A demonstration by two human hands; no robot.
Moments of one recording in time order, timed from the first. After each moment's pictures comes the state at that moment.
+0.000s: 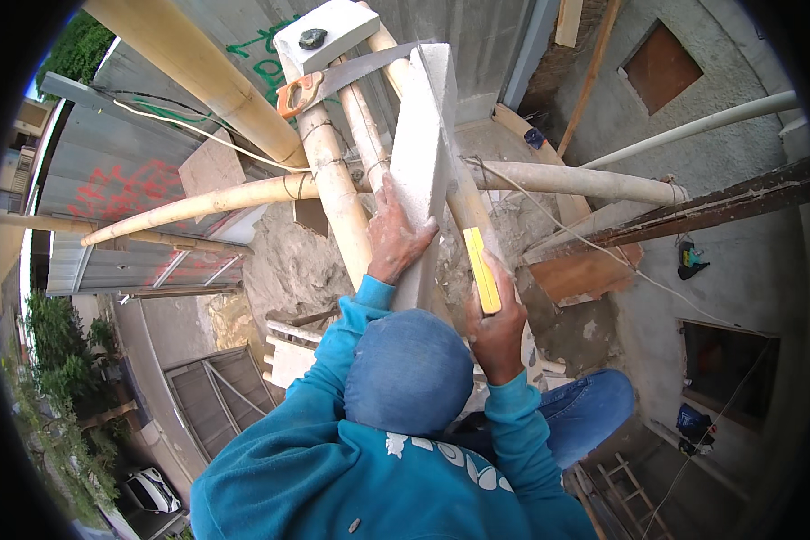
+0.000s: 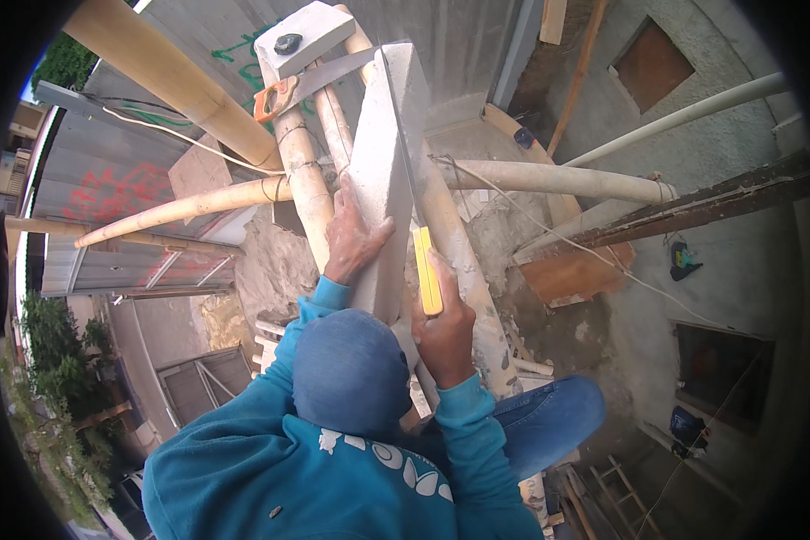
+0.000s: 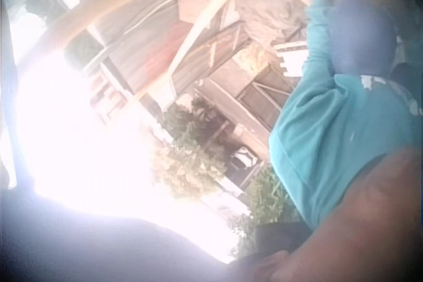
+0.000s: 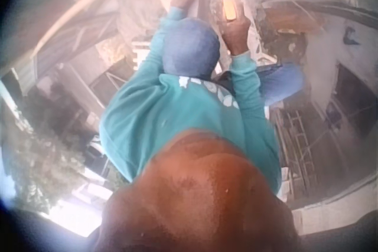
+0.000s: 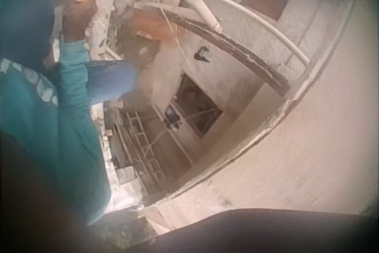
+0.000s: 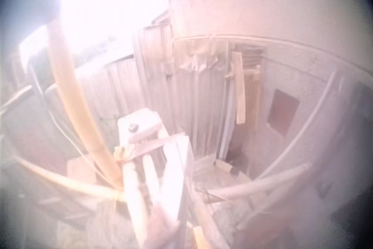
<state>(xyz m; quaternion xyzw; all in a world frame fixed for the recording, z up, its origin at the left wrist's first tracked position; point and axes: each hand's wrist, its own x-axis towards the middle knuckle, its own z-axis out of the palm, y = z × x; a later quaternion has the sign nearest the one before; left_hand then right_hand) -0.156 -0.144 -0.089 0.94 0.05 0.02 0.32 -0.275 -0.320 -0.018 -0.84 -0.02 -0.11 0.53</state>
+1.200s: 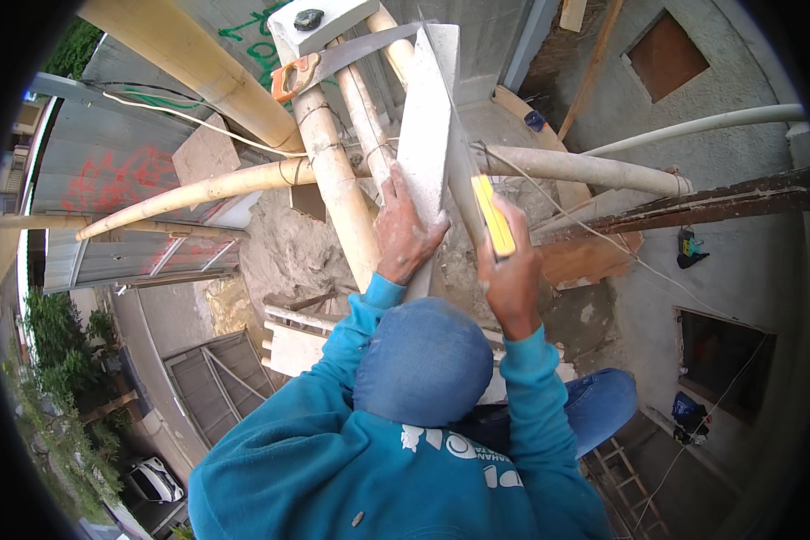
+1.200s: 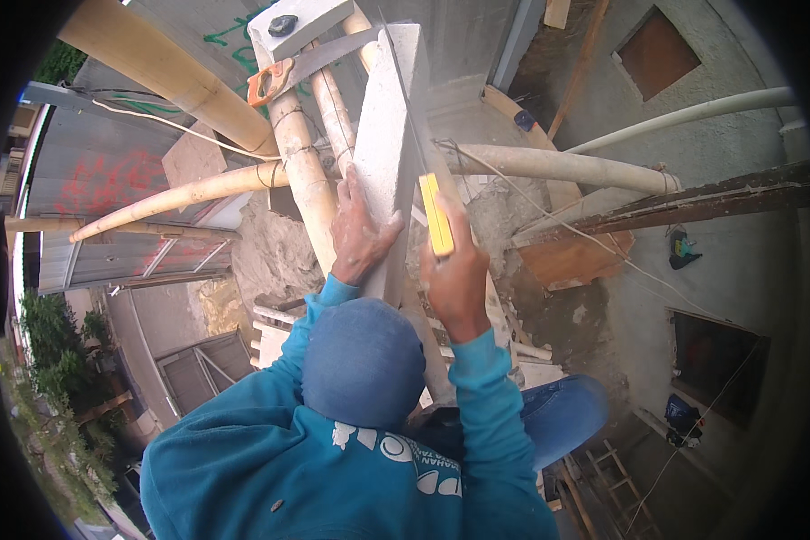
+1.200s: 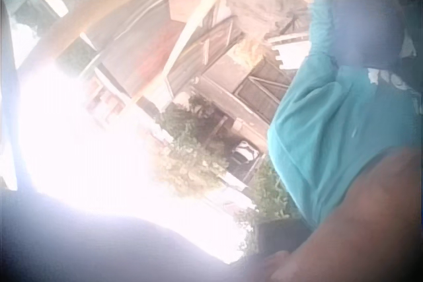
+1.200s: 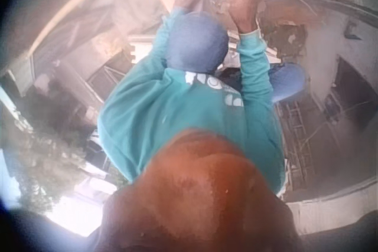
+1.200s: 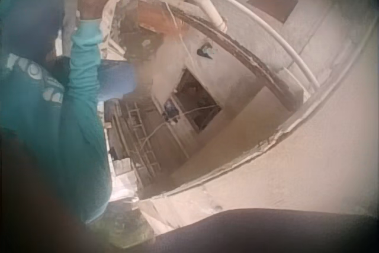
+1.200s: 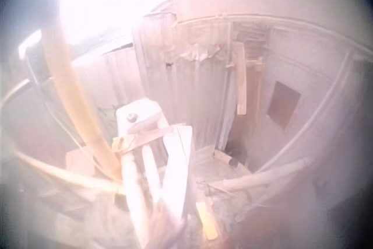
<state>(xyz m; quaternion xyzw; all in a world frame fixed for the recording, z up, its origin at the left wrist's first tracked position) -0.164 -0.157 -0.086 0.94 0.04 0.03 0.33 -0.213 -0.317 -0.013 -0.85 -0.03 -0.12 0.52</state>
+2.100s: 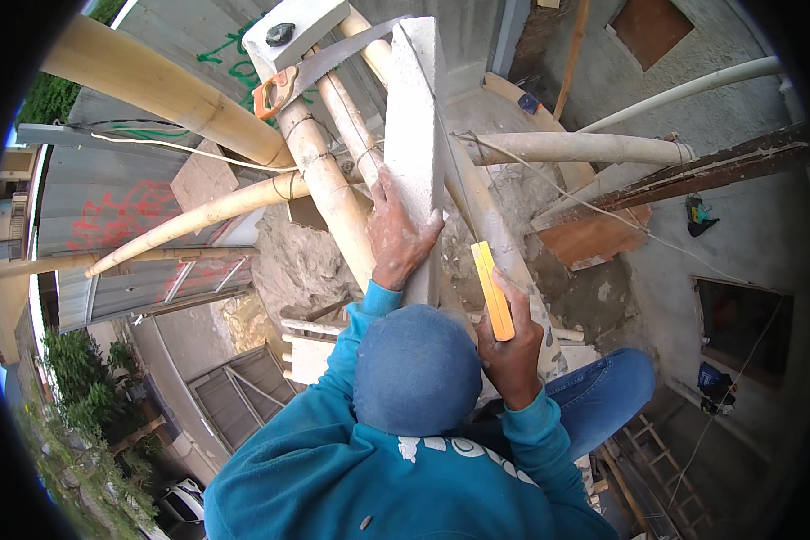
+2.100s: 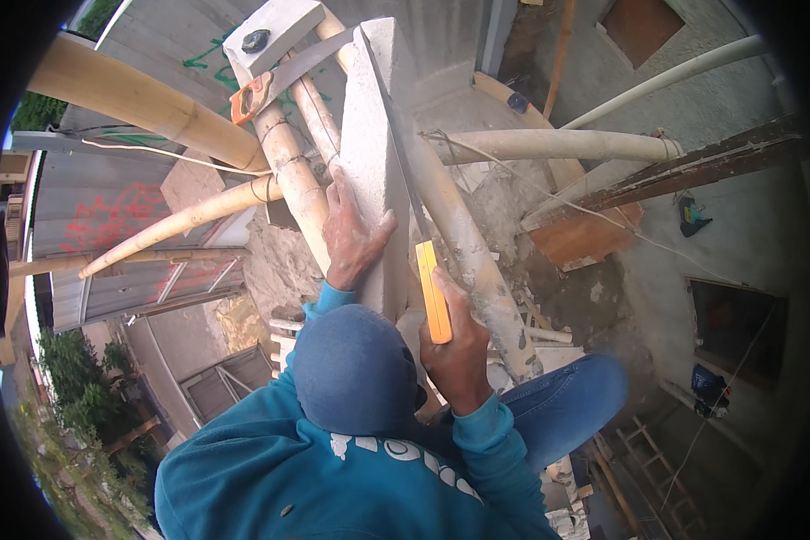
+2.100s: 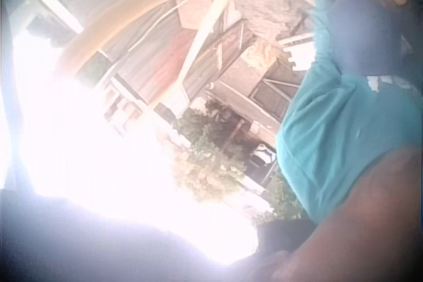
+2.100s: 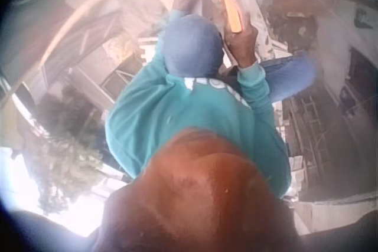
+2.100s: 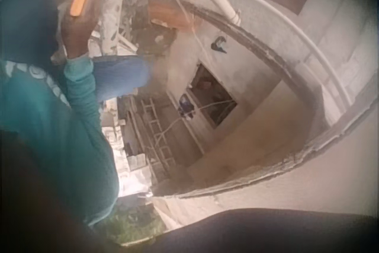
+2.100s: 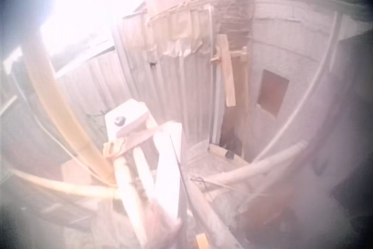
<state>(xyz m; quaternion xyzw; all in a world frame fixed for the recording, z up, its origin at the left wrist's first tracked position) -0.161 -0.152 -0.082 0.95 0.01 0.05 0.31 -0.286 -0.320 -0.020 -0.84 0.00 -0.12 0.52</state>
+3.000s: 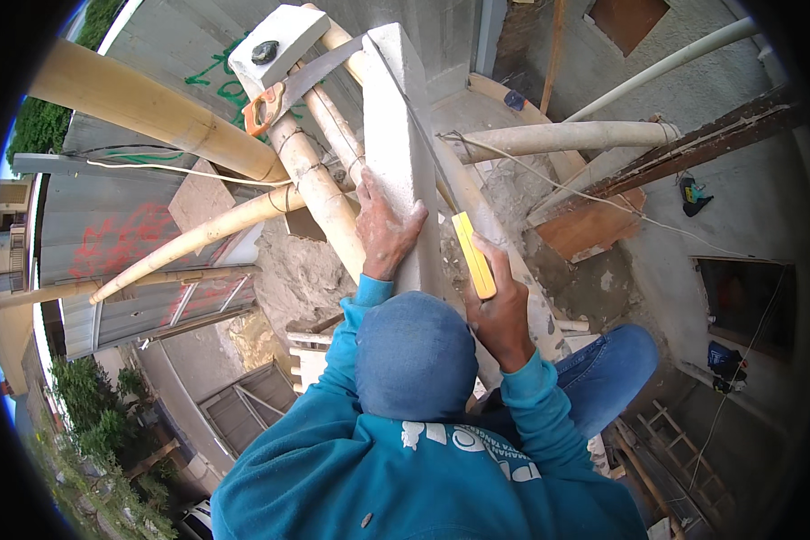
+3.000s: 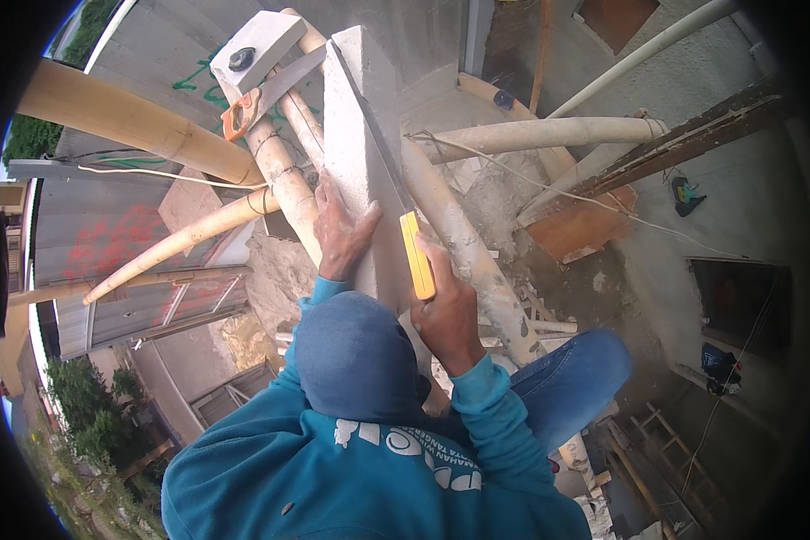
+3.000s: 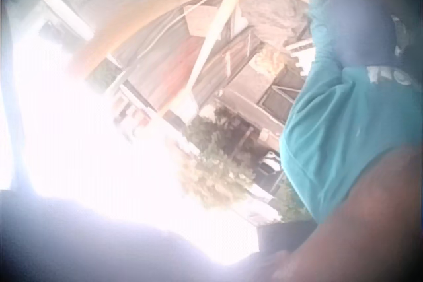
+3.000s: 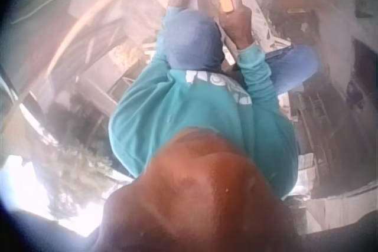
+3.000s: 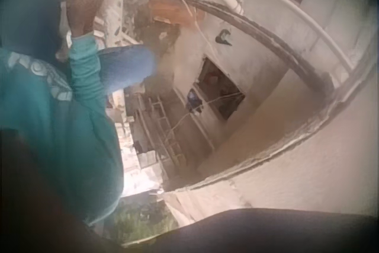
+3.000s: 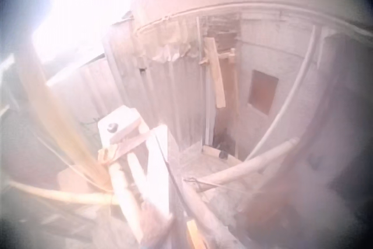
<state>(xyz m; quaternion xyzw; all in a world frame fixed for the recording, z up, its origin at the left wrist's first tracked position) -0.153 -0.142 -0.092 0.94 0.02 0.06 0.34 -0.273 -0.313 -0.021 -0.85 0.01 -0.11 0.52</state>
